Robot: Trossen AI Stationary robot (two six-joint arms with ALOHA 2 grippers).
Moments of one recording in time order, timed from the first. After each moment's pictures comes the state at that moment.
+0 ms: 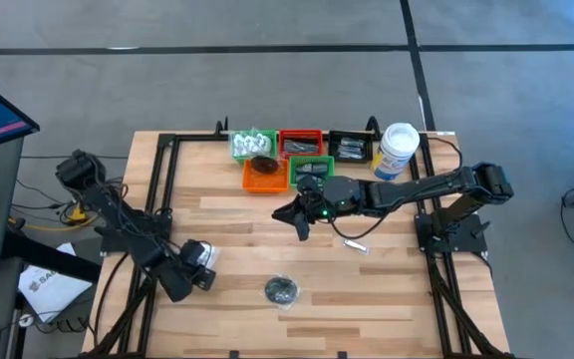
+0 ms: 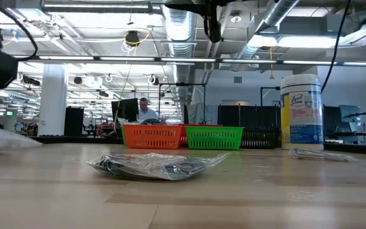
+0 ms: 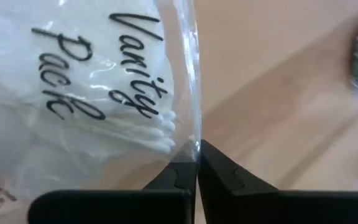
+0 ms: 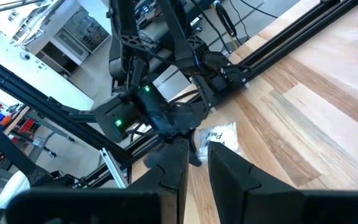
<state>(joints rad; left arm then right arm) -0.84 1.24 0.47 -0.44 -0.36 -1.93 0.08 1.57 1.14 0.16 0.03 0.70</state>
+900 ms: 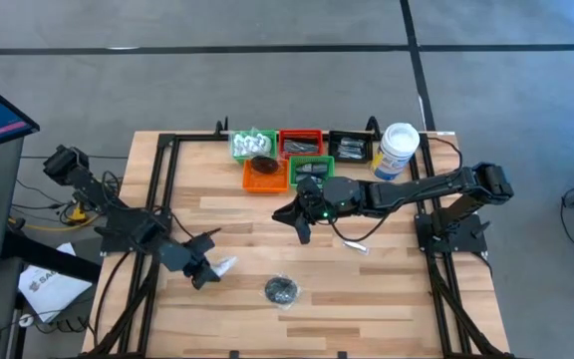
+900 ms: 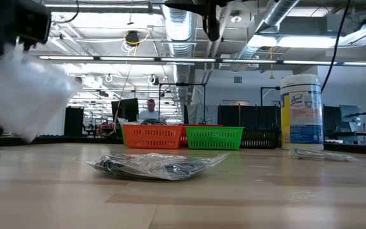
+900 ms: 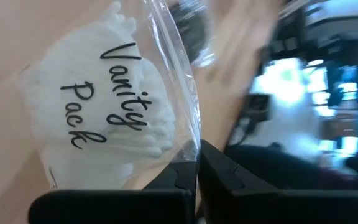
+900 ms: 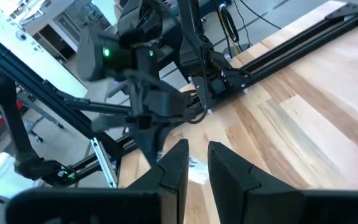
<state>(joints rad) -0.63 0.96 0.48 -0.21 -0.15 -1.40 0.09 1.57 1.14 0.16 0.03 0.58</state>
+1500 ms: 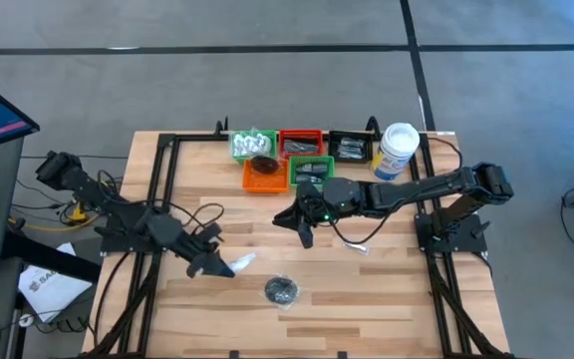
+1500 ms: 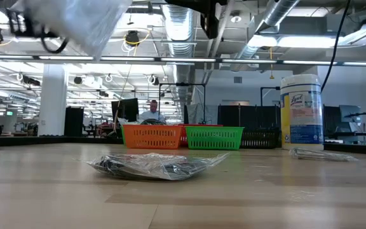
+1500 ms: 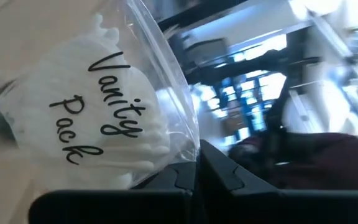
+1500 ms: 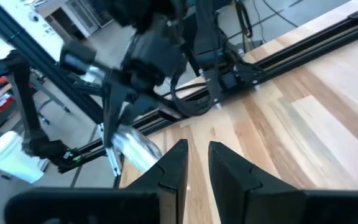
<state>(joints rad) -0.47 0.92 0.48 0.25 0.01 -1.19 0.09 1.57 1.14 0.15 -0.03 0.52</state>
